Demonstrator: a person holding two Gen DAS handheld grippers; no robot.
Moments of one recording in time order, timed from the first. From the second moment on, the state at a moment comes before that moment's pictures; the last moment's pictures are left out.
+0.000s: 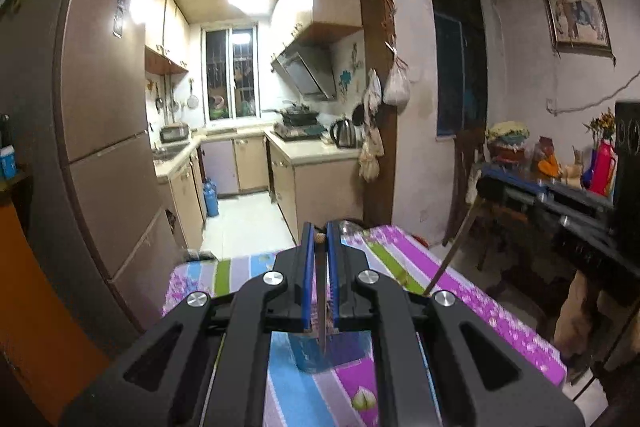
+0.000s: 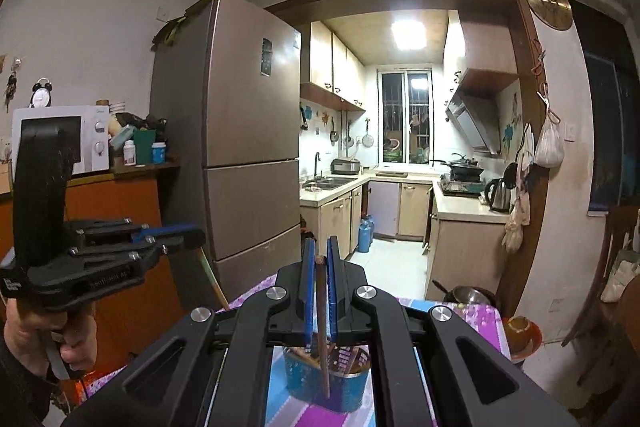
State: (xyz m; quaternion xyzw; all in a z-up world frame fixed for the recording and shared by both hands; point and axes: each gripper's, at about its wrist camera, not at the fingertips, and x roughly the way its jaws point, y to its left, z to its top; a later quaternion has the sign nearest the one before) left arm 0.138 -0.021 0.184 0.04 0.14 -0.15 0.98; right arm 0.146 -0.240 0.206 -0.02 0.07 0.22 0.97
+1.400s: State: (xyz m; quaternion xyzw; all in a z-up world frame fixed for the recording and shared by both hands) left arm 0.260 -0.038 0.154 0.01 0.16 -0.14 0.98; right arm 0.266 -0.225 0.163 -0.01 0.11 0.23 0.97
